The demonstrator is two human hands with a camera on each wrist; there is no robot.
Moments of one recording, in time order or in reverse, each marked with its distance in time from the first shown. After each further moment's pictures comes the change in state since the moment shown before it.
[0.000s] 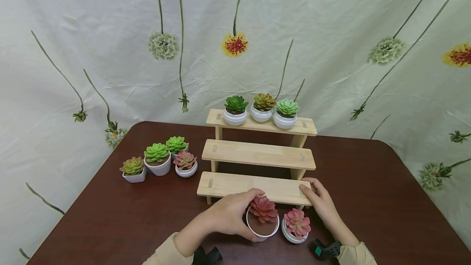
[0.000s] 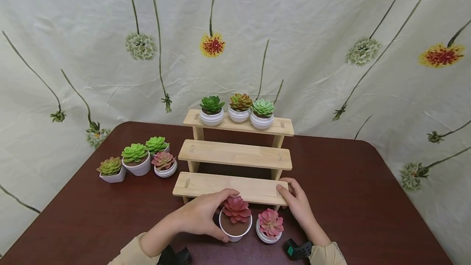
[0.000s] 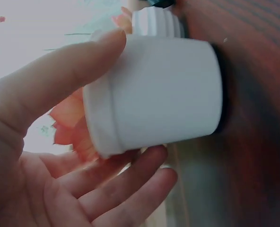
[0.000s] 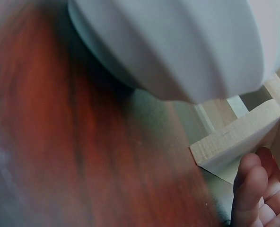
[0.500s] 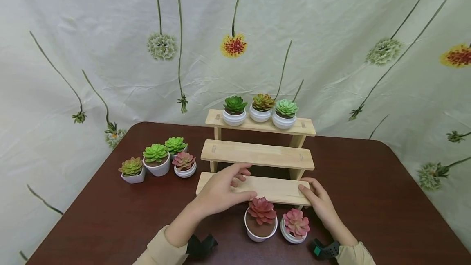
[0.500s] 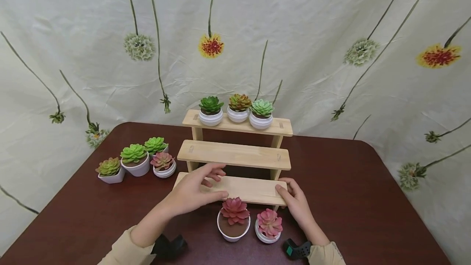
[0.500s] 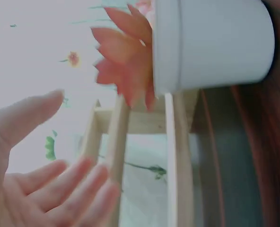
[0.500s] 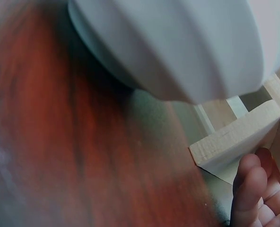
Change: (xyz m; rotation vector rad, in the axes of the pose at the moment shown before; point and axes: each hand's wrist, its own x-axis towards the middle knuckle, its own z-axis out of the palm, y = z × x) left_hand 0.005 -0.005 -0.029 -0.206 0.378 -0.022; right_hand 0.000 -0.001 0.001 0.007 0.002 0.000
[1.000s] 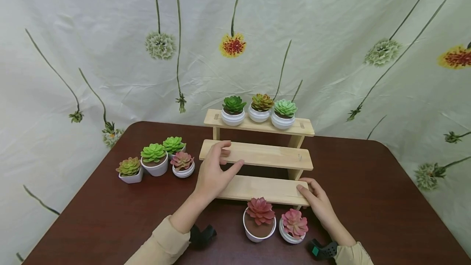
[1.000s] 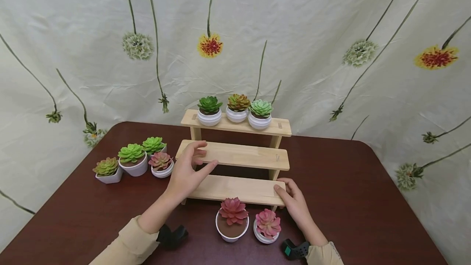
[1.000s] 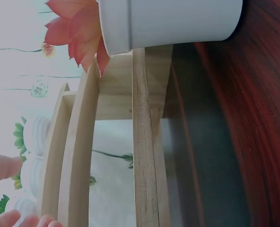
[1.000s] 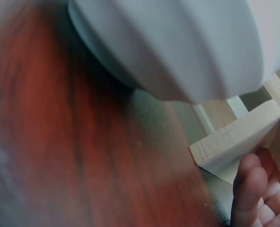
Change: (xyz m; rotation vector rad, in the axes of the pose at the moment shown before) left_hand 0.021 -0.016 -0.002 0.057 0.481 -0.032; right_hand 0.001 0.000 -0.001 0.000 -0.005 0.003
